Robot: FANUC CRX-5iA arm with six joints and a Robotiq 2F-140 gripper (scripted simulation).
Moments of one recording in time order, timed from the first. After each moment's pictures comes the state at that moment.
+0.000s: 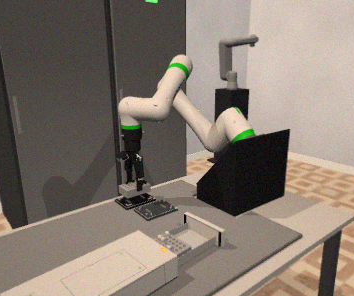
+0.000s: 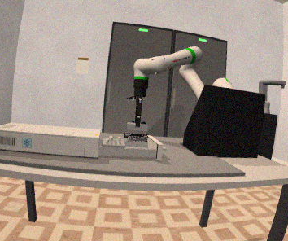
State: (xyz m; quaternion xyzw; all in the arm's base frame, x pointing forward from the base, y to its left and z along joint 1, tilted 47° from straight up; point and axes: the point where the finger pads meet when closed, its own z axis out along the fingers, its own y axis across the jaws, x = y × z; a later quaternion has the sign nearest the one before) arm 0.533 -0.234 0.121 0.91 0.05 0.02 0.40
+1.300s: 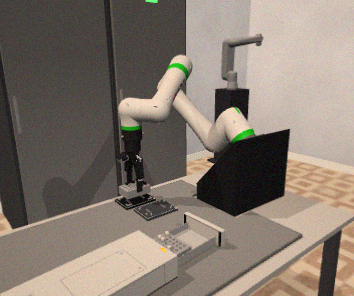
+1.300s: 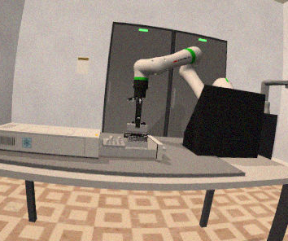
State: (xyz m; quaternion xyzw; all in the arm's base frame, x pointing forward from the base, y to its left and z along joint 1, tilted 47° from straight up) arm 0.534 -0.237 0.118 0.91 0.05 0.02 0.40
